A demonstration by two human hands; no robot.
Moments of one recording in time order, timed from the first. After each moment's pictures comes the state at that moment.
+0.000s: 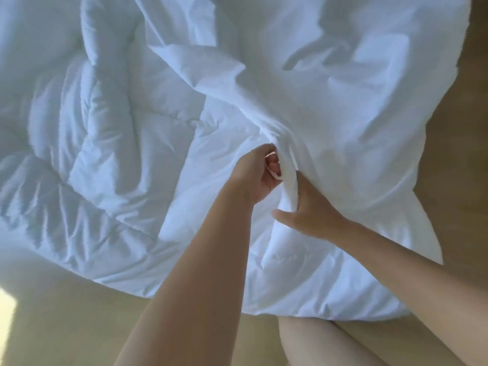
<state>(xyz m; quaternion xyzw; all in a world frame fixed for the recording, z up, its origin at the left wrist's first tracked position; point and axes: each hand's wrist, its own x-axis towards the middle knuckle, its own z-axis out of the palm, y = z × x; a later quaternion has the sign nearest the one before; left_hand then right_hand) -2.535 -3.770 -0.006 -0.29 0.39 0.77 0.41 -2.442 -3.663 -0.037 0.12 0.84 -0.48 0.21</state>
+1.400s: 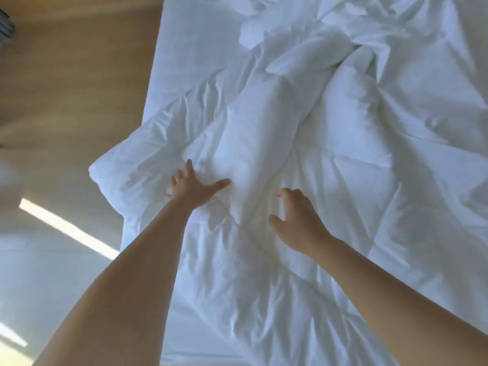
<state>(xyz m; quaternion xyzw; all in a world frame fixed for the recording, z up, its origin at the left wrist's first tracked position) -2.982 -4.385 -0.069 -0.05 0.95 0.15 0.26 -2.830 -4.200 -0.040 0.16 0.90 -0.37 0.16</state>
